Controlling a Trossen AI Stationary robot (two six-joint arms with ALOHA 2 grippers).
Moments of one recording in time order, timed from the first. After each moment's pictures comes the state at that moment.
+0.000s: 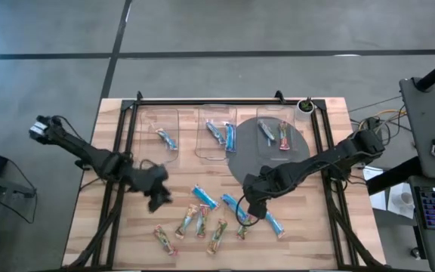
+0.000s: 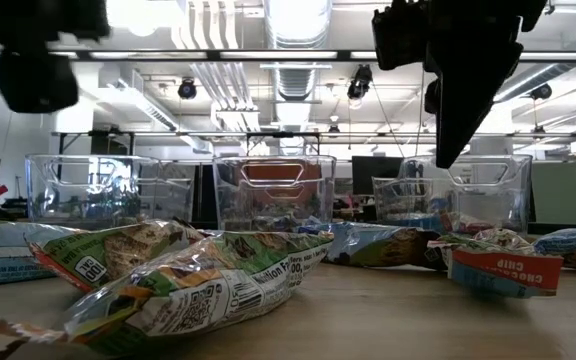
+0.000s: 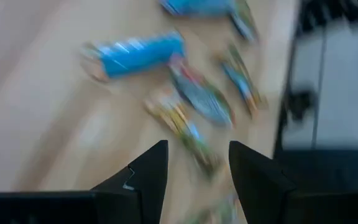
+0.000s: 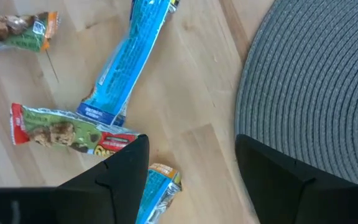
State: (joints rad) left arm -0.46 0.94 0.68 -0.50 -0.04 -0.94; right arm 0.34 1.68 1.19 -0.81 0.08 0.73
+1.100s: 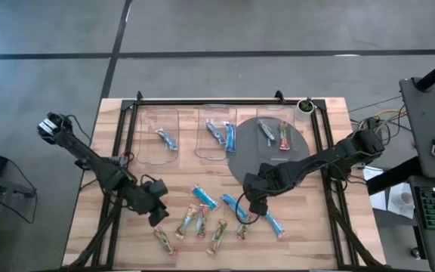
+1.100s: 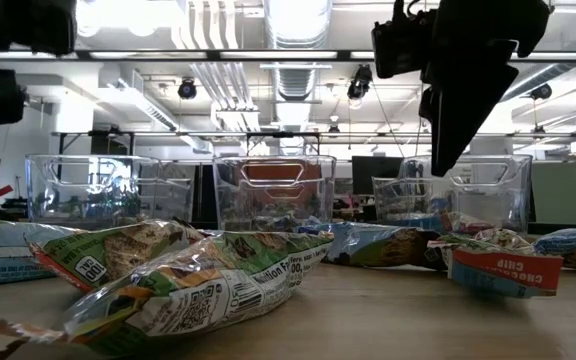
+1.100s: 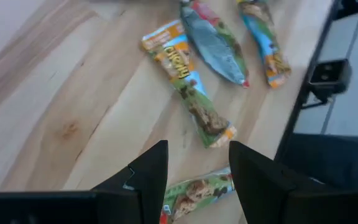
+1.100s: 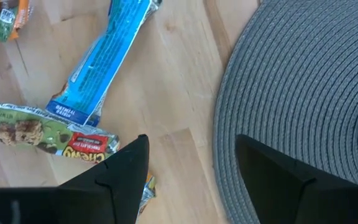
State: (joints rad) left arm -0.65 1.09 0.69 -0.48 -0.12 -1.25; right arm 0.32 1.68 1.17 -0.80 0.11 0.65
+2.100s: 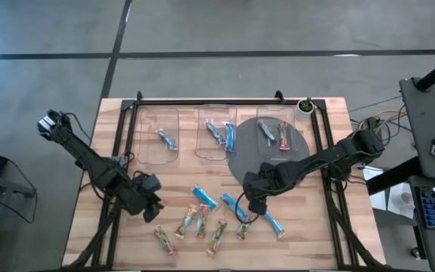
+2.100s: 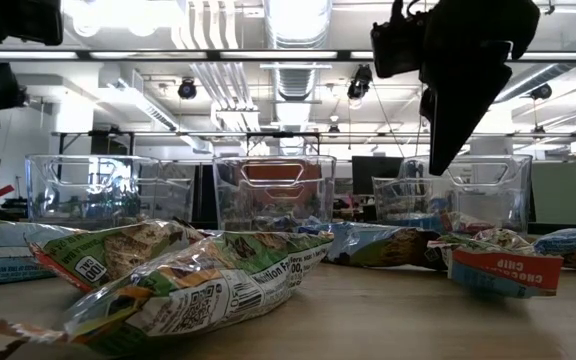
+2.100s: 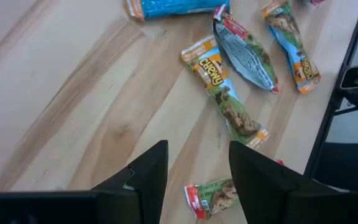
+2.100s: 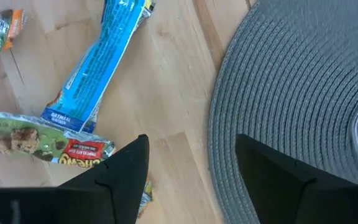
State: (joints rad) left arm -0.70 1.03 0.72 -0.68 -0.25 -1.26; right arm 0.31 1.67 1.17 -0.80 0.13 0.68
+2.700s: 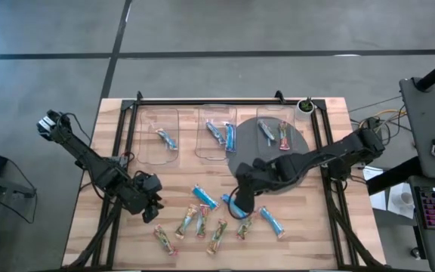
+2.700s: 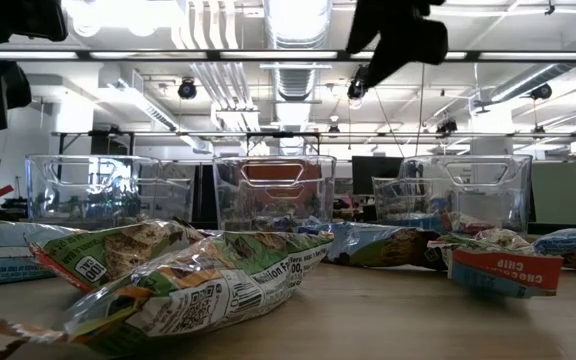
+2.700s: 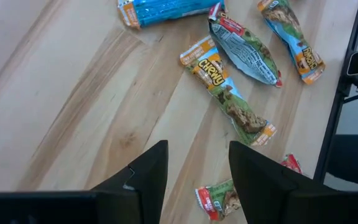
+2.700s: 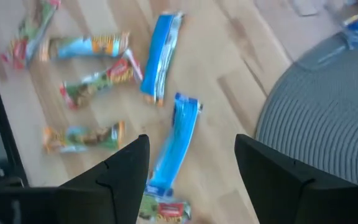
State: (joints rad) left arm -0.69 1.03 0.72 -0.68 -0.25 -1.15; right arm 0.31 1.67 1.42 -0.81 0.19 0.82
